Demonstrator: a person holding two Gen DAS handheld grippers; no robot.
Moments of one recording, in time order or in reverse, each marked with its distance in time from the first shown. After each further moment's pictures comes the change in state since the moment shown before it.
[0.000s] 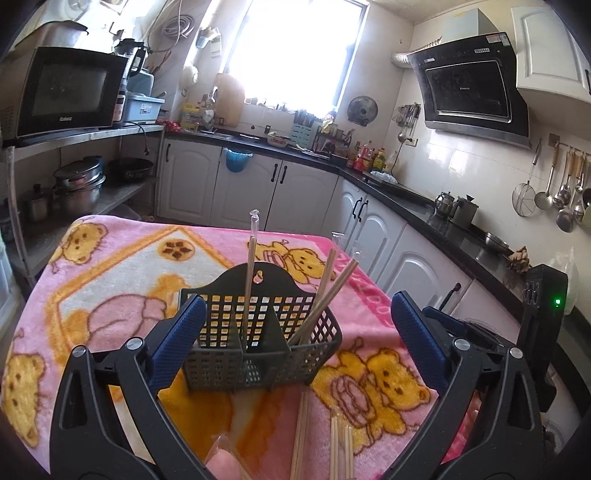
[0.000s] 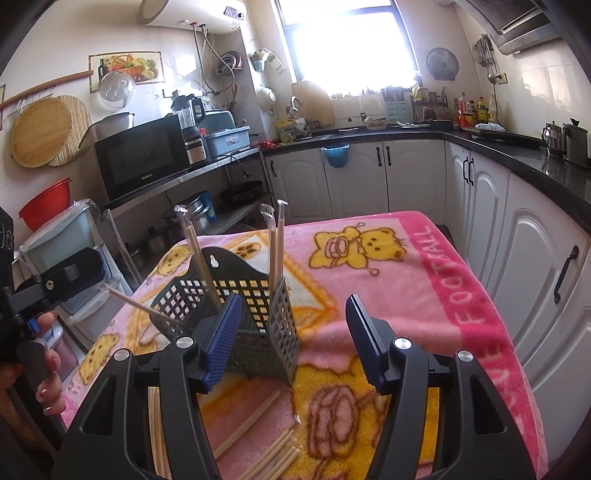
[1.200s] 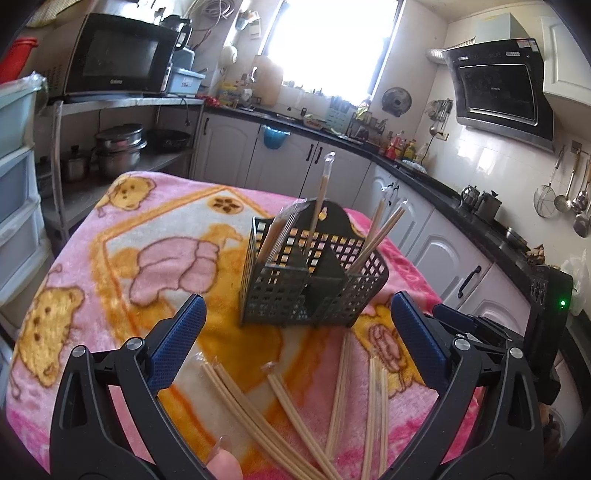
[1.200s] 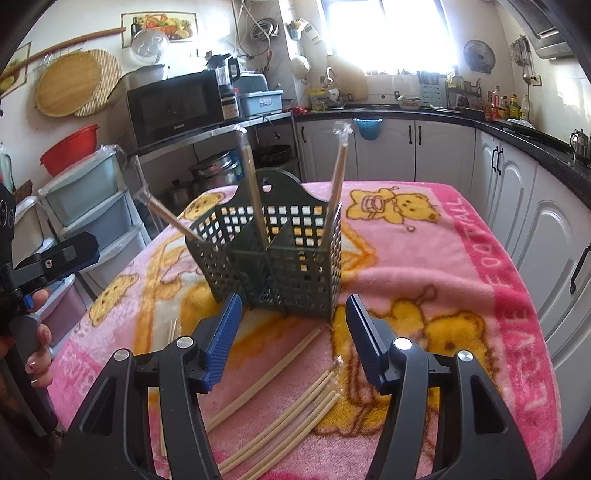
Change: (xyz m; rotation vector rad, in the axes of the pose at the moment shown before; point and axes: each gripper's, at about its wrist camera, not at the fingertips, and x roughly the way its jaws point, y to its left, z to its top) left arm -0.046 0.044 -0.056 -0.090 0.069 0.098; right arm 0.003 0.042 -0.053 -0.113 0.133 0.070
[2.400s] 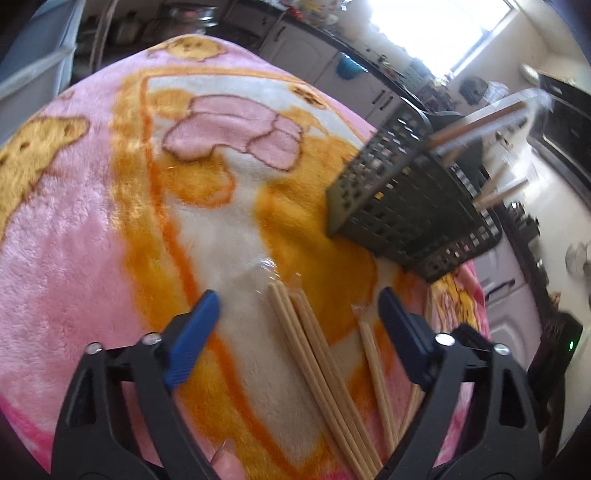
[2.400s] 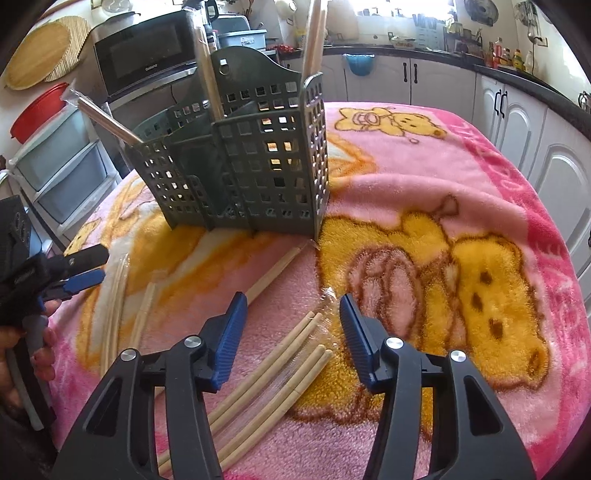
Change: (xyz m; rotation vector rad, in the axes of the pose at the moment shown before) left arm 0.085 0.102 -0.072 -0.368 0.265 0.051; right arm 0.076 -0.026 -0.048 0.039 0.224 -0.039
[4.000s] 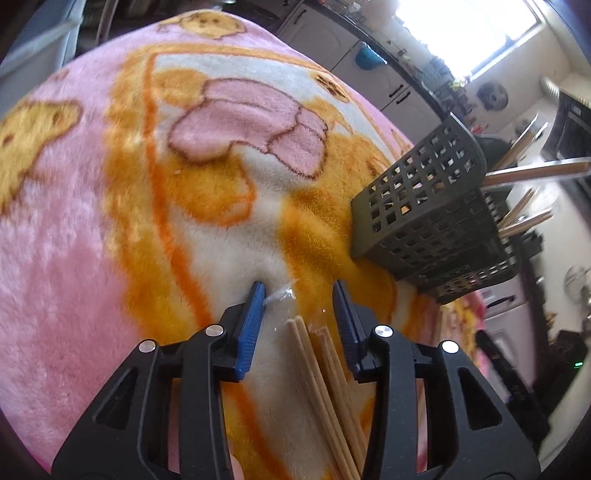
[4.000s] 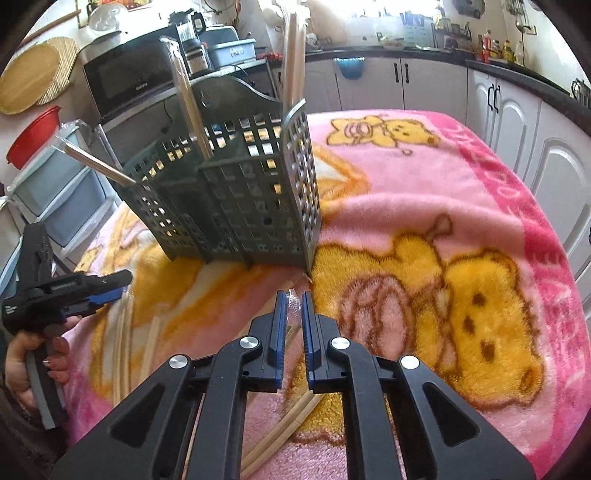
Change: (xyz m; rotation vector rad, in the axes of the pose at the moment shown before) left arm 0.022 0.007 0.026 -0.035 0.076 0.033; right arm -0.011 -0.009 0.026 0.056 -0.046 0.023
